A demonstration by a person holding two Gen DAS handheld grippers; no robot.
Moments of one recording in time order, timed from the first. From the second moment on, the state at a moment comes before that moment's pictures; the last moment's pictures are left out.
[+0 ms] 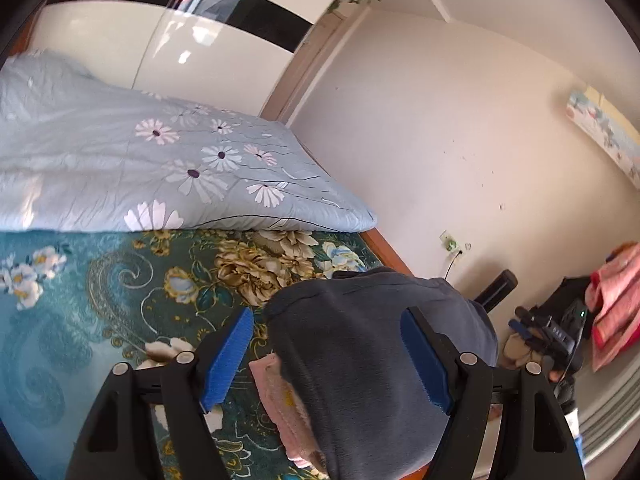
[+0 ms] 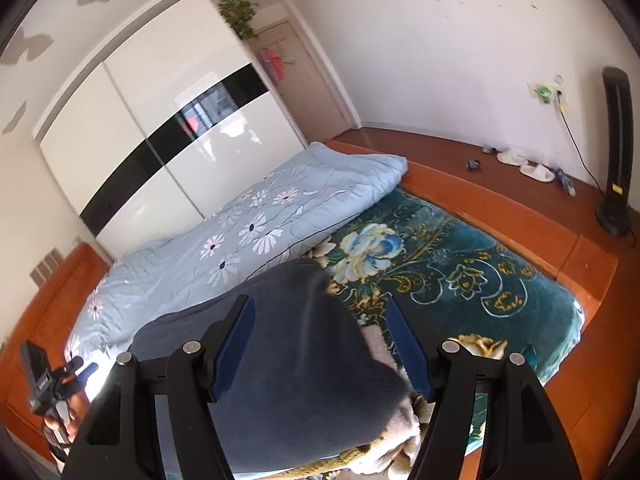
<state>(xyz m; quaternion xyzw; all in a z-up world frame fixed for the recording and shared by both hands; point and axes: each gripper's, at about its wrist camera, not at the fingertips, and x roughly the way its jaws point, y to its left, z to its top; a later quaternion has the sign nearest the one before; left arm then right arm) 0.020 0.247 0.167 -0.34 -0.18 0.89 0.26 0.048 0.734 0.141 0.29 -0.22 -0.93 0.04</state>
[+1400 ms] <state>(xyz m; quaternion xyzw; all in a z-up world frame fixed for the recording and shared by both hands) 0.021 0.363 0.142 -0.40 -0.04 0.87 0.27 0.021 0.586 0.115 0.38 -0.01 -0.92 0.07</state>
